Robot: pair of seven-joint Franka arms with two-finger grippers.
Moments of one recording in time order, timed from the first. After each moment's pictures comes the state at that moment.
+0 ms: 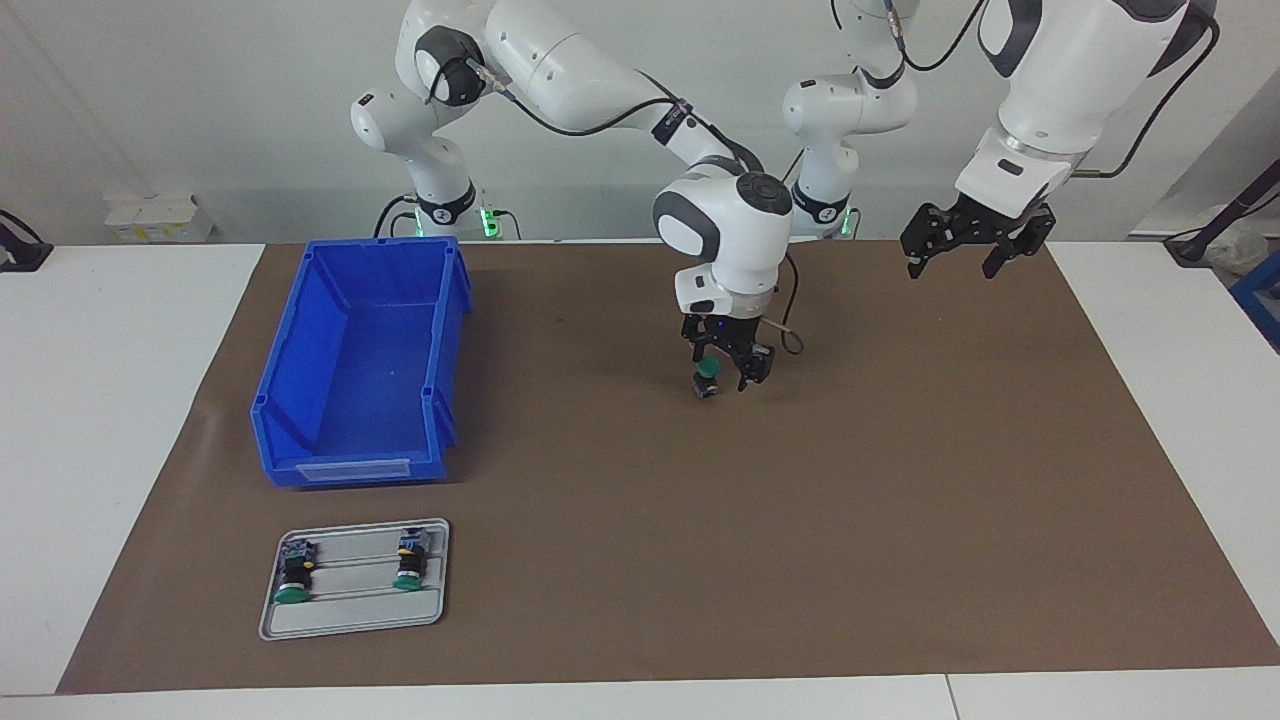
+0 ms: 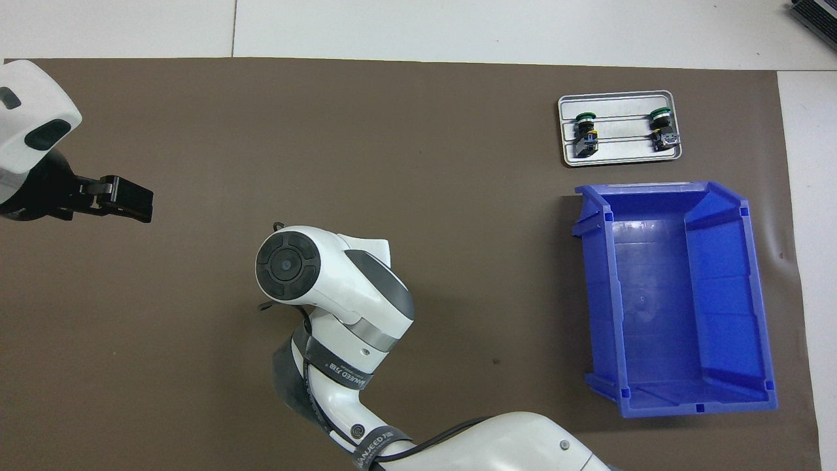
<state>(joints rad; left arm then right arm) 0.02 0.03 -0.18 -1.53 0.01 1.51 -0.07 0.78 0.64 0.03 -1.34 -0.13 2.01 1.66</state>
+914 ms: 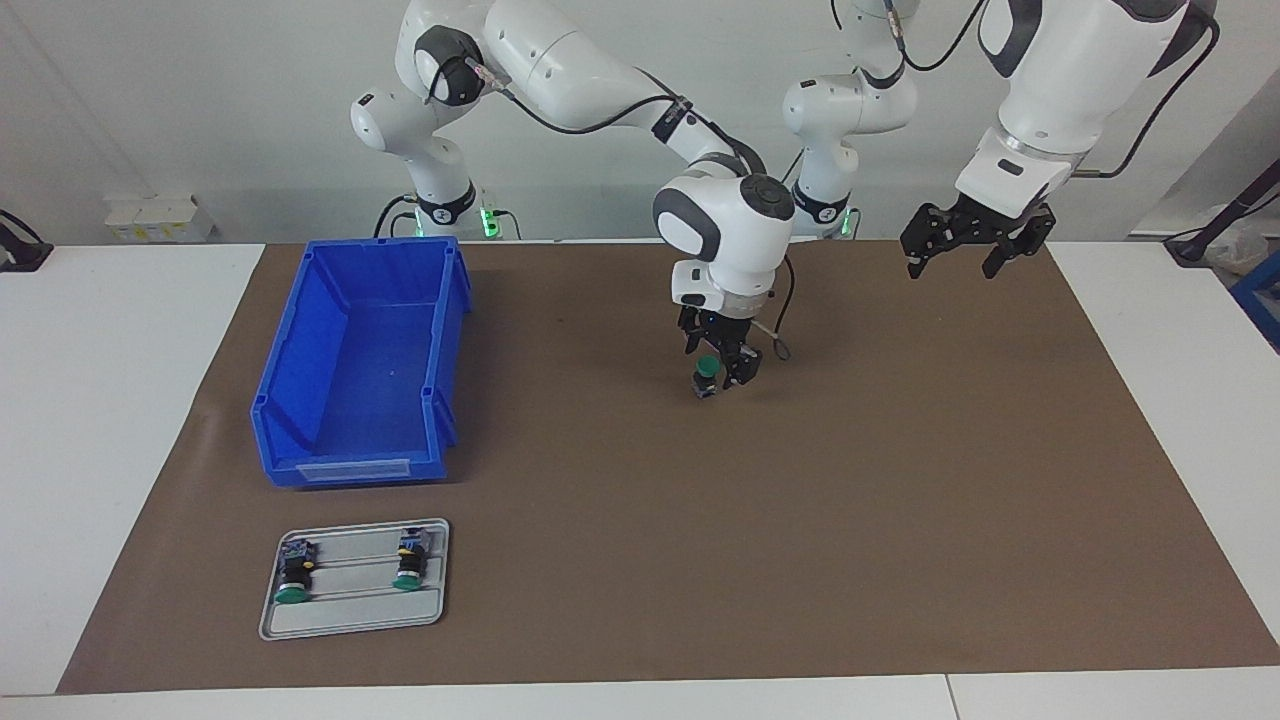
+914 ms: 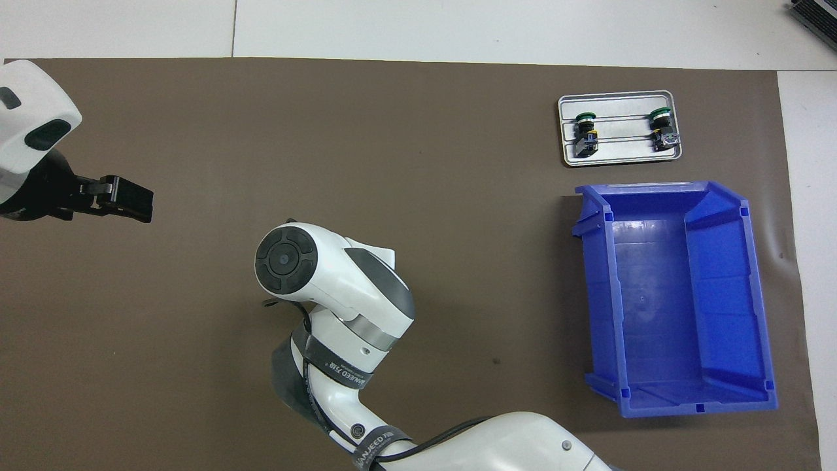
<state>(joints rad) 0.02 0.03 -0.18 -1.53 0.01 1.51 -0.07 0.78 0.64 0.03 -1.34 -0.12 1.95 1.79</state>
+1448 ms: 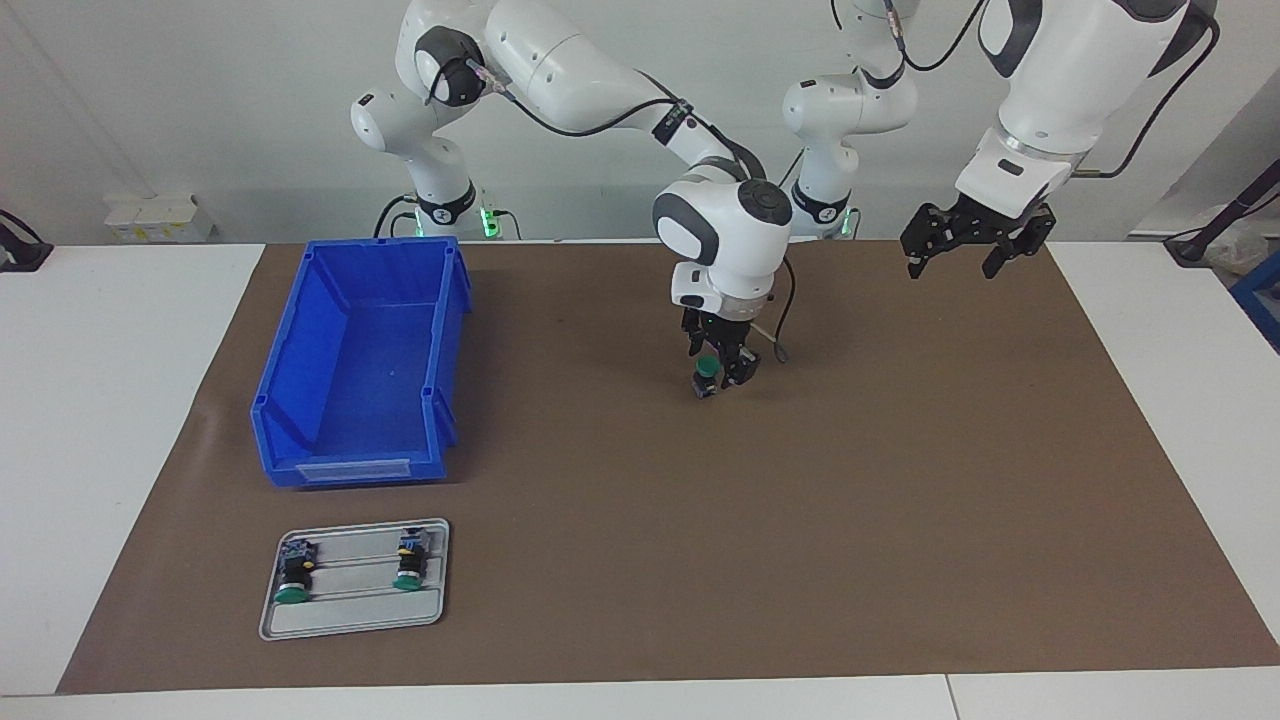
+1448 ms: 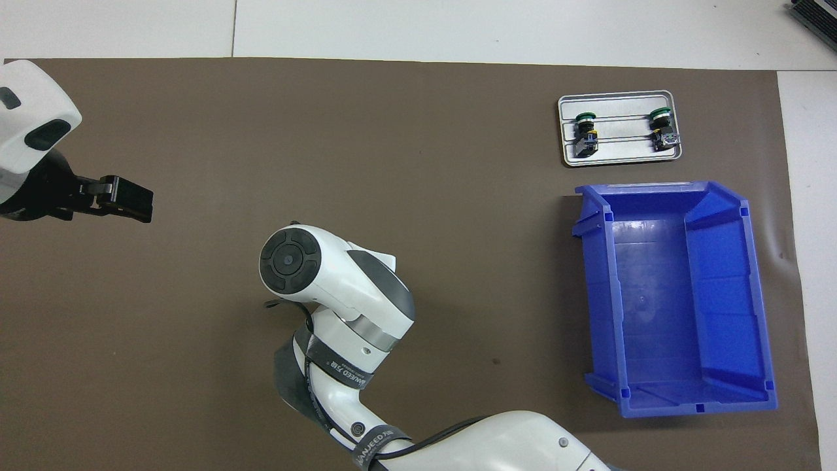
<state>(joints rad) 0.02 0.03 -0.18 -1.53 0.01 1.51 -0.07 0.78 0.64 0.03 -1.36 -0.10 1.95 1.81</state>
